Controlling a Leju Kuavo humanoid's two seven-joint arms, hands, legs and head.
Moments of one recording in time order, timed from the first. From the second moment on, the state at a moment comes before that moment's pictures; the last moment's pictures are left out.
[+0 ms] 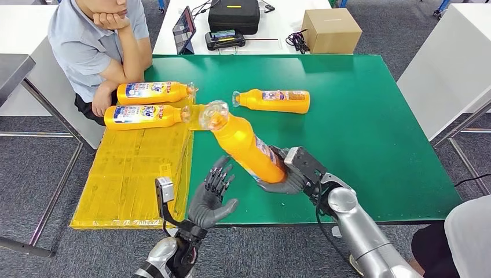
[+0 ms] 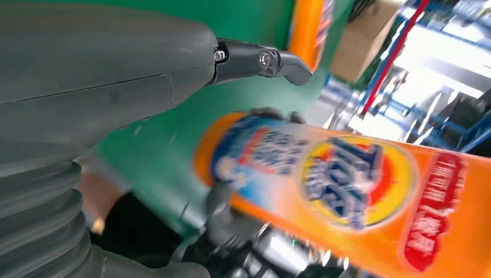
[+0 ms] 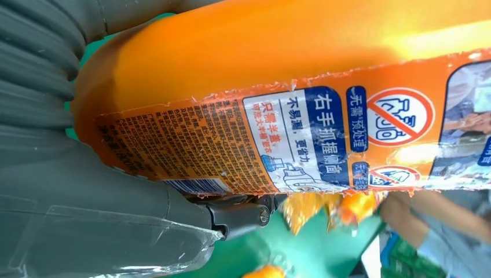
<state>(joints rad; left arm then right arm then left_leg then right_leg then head) -0.20 -0.22 -0.51 -1.07 0.54 -0.05 -0.36 -0.40 -0.16 0.50 -1.17 -0.06 0.42 -0.34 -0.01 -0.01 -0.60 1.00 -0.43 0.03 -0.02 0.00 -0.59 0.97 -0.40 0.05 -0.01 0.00</state>
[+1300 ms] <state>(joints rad) -0.26 -0.25 -0.50 -1.07 0.51 -0.02 -0.40 -0.44 -0.10 0.66 -0.99 -0.07 0.40 -0.37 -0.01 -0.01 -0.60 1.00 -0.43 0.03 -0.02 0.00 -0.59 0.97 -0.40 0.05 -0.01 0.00</state>
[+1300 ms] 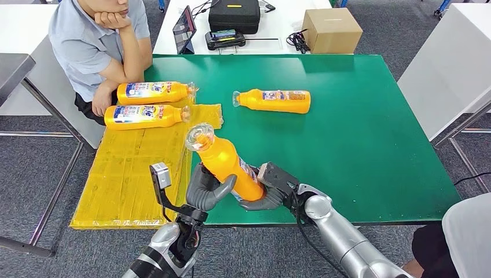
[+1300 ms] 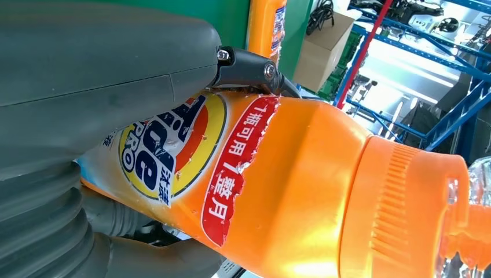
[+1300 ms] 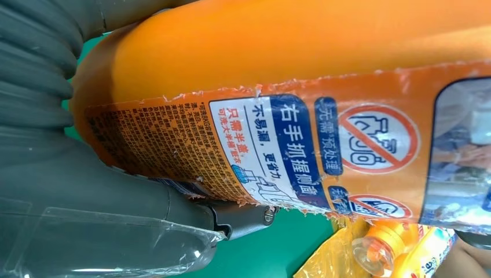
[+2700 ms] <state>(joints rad) -0.25 -0.15 -0.48 -1.27 -0.73 0.69 -0.43 -0.32 -0.04 0.54 -0.99 0.01 0.19 -0.36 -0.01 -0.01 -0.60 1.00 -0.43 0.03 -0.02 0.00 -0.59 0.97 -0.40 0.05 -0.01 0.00</state>
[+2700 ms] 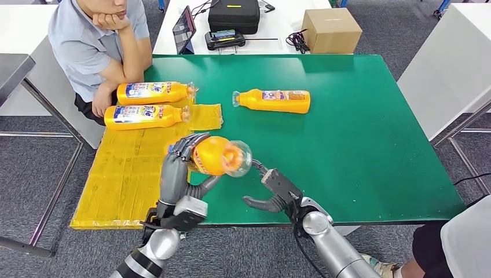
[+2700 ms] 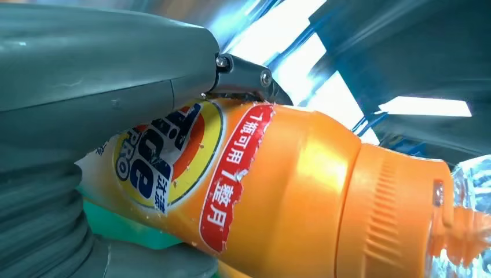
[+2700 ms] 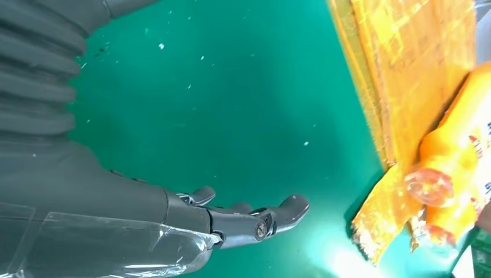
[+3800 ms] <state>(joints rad) -0.68 -0.09 -0.23 -0.51 -1.36 0.49 0.09 -0.40 0.04 0.53 -0.93 0.01 0.28 -0.38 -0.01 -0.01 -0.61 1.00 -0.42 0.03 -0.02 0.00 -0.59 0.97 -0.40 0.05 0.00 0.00</state>
